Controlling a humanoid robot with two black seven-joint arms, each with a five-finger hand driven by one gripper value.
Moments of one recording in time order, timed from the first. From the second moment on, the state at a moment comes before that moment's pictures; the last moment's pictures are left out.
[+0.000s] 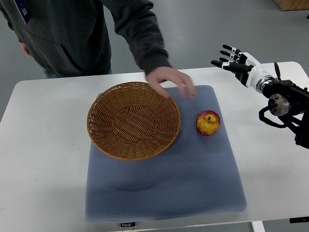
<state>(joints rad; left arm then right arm) -0.07 0.00 -0.08 -0.17 0.08 0.01 0.04 0.88 -0.34 0.44 0.65 -0.12 0.08 0.23</state>
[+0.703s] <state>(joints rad) -0.07 0.00 -0.08 -0.17 0.08 0.01 0.04 0.89 -0.35 0.42 0.65 -0.24 0.09 0.23</state>
